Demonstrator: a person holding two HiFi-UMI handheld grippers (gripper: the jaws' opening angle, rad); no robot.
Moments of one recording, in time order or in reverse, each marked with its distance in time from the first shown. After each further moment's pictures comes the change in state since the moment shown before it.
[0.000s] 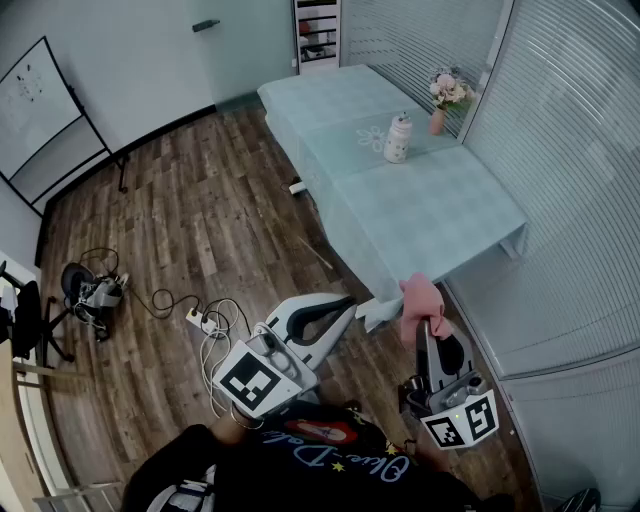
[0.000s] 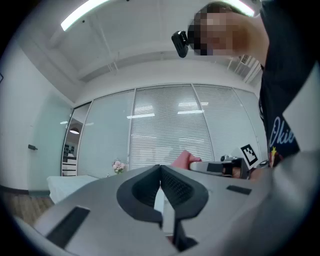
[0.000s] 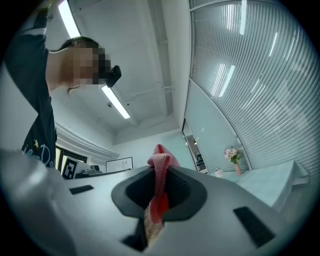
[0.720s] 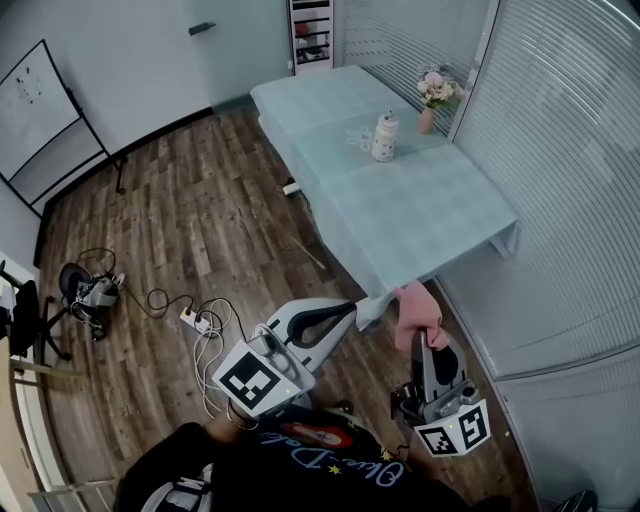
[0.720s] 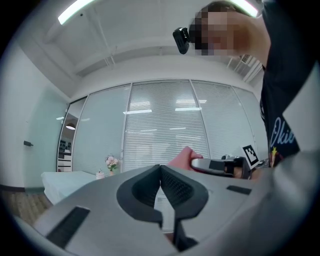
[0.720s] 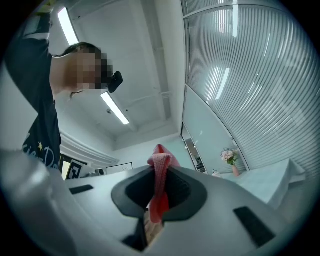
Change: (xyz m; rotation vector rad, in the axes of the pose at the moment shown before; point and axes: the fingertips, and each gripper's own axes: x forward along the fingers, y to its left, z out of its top) left arm 0.026 -0.042 -0.012 -0.012 0.040 -0.037; right arm -0.045 -0.017 0.012 0.034 -0.057 -0.002
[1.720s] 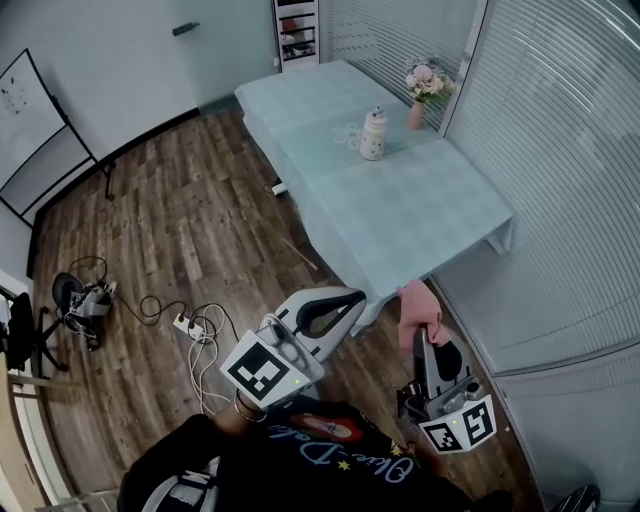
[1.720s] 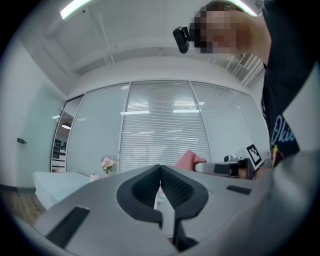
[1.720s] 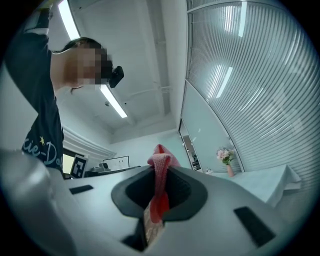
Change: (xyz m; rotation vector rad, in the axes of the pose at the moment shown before) left arm 0.050 0.024 -0.006 -0.009 -0.024 -0.047; right arm 0.017 -0.038 -0.007 -0.048 0.061 -0.028
